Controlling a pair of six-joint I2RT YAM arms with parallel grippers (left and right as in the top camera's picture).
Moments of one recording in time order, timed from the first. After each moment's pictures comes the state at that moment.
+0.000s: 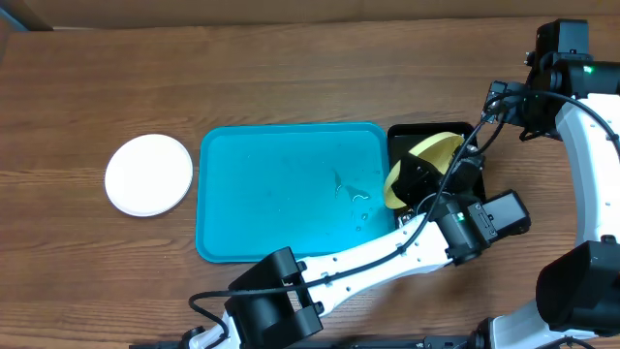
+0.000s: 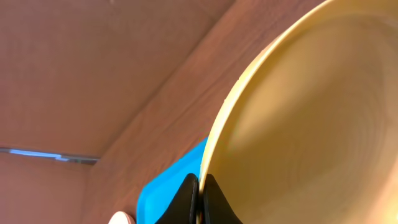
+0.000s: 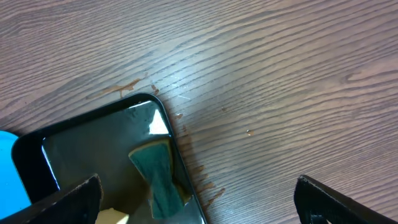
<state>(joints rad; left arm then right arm) -1.19 2.11 1.86 -1.00 -1.13 -0.32 -0.11 1.74 1.66 -1.13 0.11 0.20</state>
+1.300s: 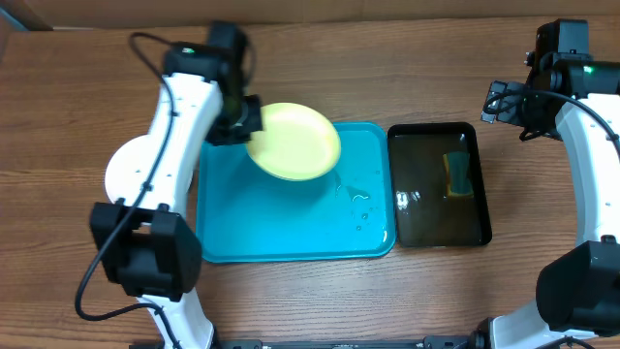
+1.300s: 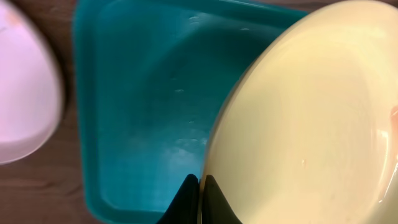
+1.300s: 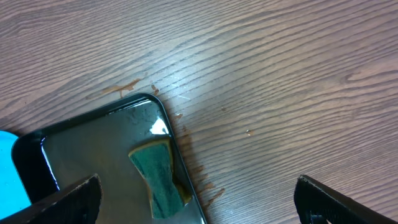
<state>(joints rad) -0.13 1.95 1.86 -1.40 0.07 -0.36 -0.11 1.74 1.66 -1.13 0.11 0.20</state>
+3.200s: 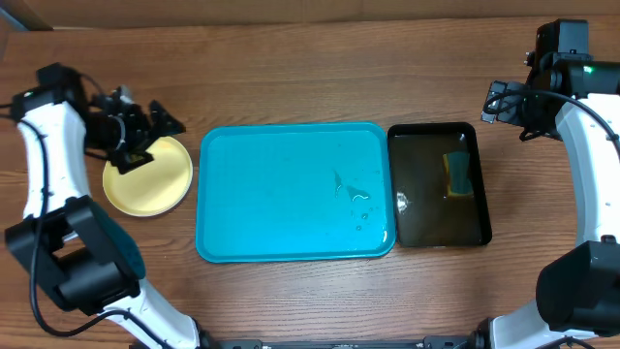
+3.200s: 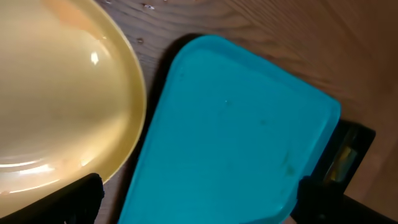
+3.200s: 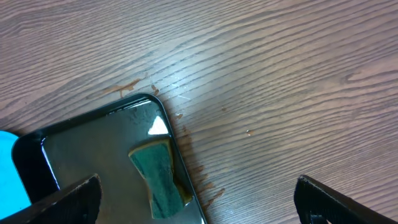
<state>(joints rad) 0.40 1.95 1.69 -1.24 0.54 -0.07 -0.11 1.74 1.66 -1.13 0.11 0.20</state>
